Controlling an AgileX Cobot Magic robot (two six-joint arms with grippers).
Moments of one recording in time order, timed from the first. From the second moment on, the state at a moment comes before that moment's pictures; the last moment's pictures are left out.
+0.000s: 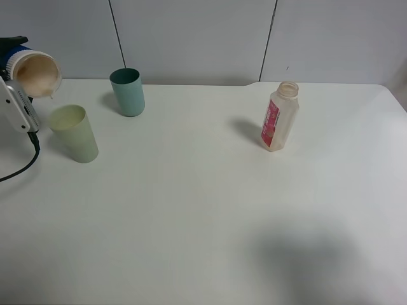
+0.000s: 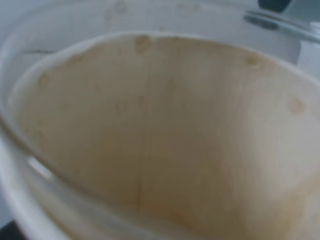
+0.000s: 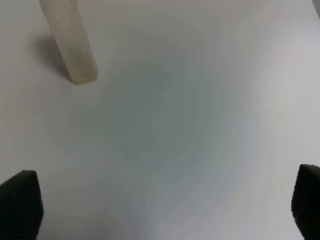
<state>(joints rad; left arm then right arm) 0.39 1.76 -0.61 0.84 -1.21 1.10 0.09 0.00 -0.49 -0.06 1.07 0.02</state>
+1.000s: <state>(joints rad) 0.39 1.76 -0.61 0.84 -1.21 1.17 0.09 0.00 -0.49 -0.06 1.07 0.02</state>
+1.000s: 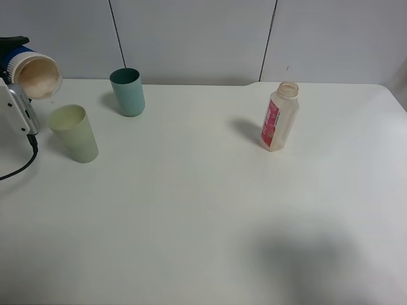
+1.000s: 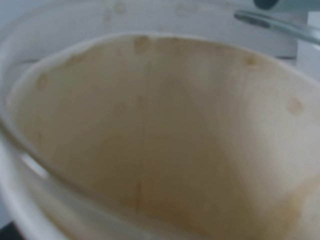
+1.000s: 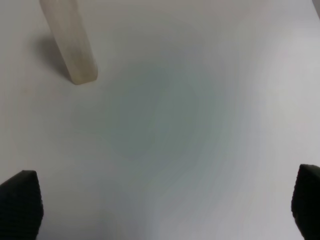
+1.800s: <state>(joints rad) 0.39 1.76 -0.61 0.89 -1.21 1.00 0.09 0.00 -0.49 -0.06 1.07 0.02</state>
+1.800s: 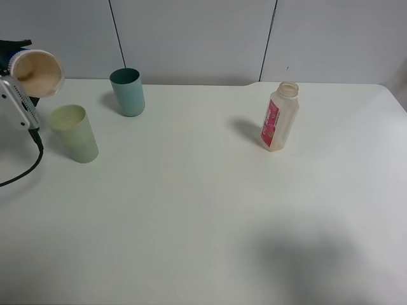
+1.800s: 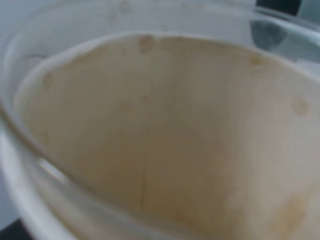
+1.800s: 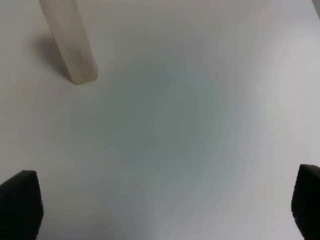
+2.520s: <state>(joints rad) 0.39 1.76 -0.61 0.68 -1.21 0.24 0.09 0.00 -0.49 -0.06 1.07 0.02</state>
